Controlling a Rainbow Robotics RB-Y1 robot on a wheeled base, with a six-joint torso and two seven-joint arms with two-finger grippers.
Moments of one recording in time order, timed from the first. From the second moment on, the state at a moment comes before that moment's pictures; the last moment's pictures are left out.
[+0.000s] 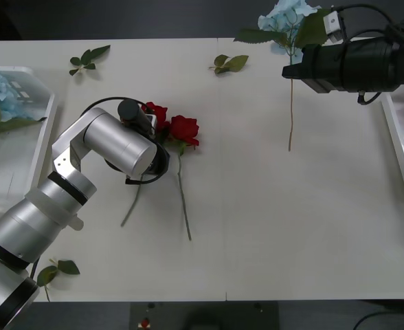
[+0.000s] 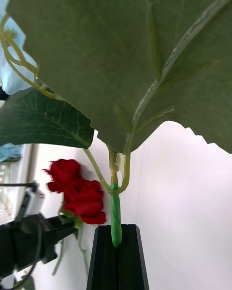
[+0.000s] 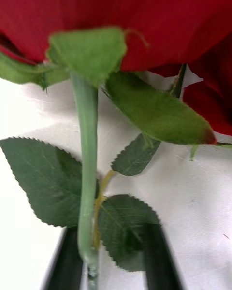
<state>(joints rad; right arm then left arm) -0.86 -0.82 0.47 -1.10 -1.86 0.87 1.76 -0.63 0.35 -0.50 -1.34 0.33 1.22 -1.09</state>
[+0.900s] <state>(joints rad) -0.64 -0.83 0.47 -1.19 -2.58 0.87 2.58 -0.48 0.45 -0.33 -1.73 0.41 1.25 -1.26</state>
